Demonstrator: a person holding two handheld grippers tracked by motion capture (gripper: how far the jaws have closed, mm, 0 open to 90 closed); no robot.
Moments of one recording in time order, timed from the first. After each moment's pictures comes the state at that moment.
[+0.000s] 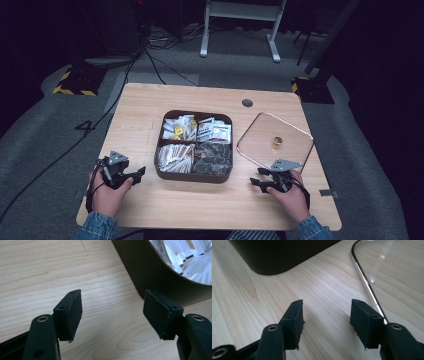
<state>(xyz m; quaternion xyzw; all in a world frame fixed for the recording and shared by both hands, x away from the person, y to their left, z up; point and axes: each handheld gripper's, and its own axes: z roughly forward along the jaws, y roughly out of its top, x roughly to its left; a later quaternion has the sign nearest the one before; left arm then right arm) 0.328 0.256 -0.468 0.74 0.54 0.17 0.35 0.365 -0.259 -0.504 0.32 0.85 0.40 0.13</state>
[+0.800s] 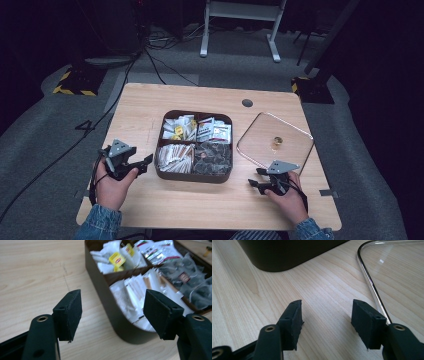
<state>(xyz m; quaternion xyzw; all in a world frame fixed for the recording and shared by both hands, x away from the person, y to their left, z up) 0.334 0.235 -0.427 0.73 0.51 0.20 0.42 0.362 -0.254 -0.504 0.30 0.86 0.40 0.14</state>
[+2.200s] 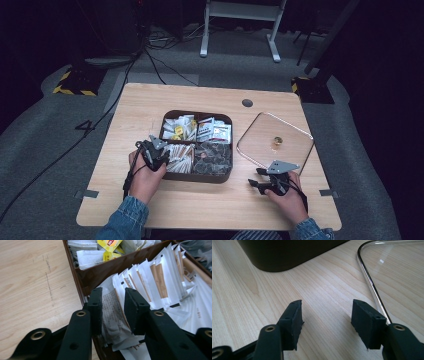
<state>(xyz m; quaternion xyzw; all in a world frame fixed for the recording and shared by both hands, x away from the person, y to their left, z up) 0.377 0.160 -0.455 0.78 0.50 0.24 0.29 0.362 -0.254 -0.504 0.30 0.86 0.40 0.14</state>
